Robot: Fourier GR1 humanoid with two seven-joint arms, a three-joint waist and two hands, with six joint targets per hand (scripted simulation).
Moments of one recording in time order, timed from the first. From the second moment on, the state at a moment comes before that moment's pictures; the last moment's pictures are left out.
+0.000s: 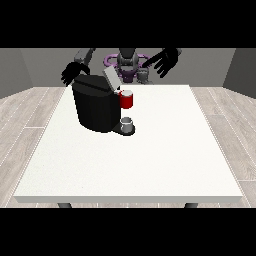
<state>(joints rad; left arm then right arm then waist) -0.96 0.25 0.24 -0.66 -0.51 -0.22 -0.19 -0.15 -0.05 -0.12 -1.28 -0.07 -0.18 -0.11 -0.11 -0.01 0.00</state>
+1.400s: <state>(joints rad) -0.48 0.02 0.33 -0.90 -0.16 -0.31 -0.19 -0.24 -0.19 -0.05 -1.46 -0.05 0.01 0.04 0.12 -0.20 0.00</state>
